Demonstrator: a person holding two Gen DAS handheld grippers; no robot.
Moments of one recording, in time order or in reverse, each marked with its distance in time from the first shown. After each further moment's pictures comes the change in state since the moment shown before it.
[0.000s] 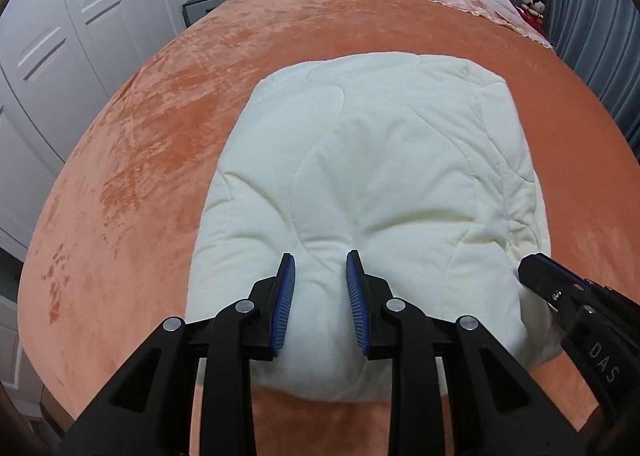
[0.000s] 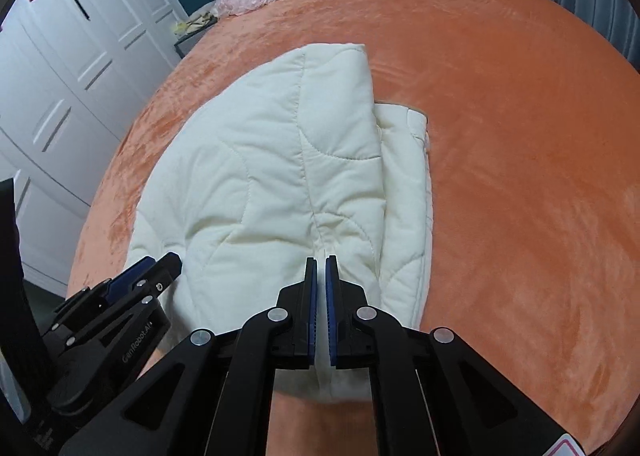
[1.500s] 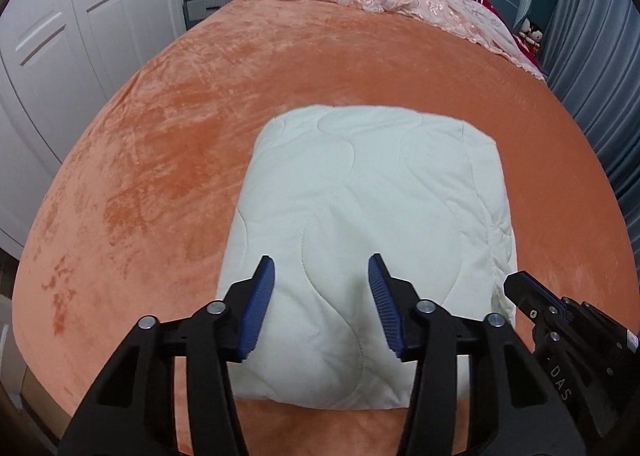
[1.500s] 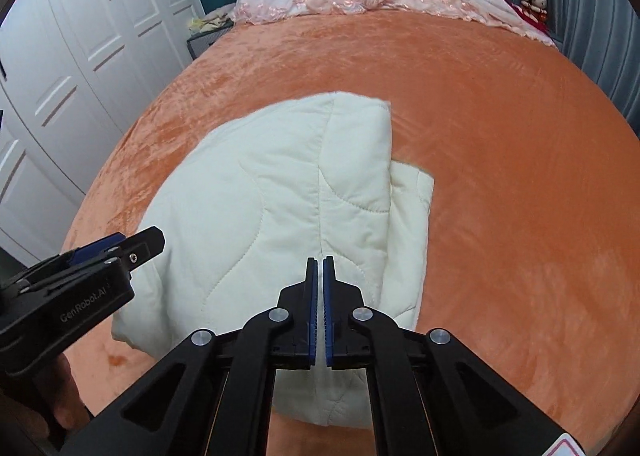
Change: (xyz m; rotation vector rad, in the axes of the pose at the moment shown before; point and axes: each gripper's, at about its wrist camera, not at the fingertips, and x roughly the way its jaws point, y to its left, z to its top) left arm -0.015 0.021 0.047 -0.066 0.014 -0.087; right arm -0.016 0.019 0.033 -0.110 -0.044 -0.066
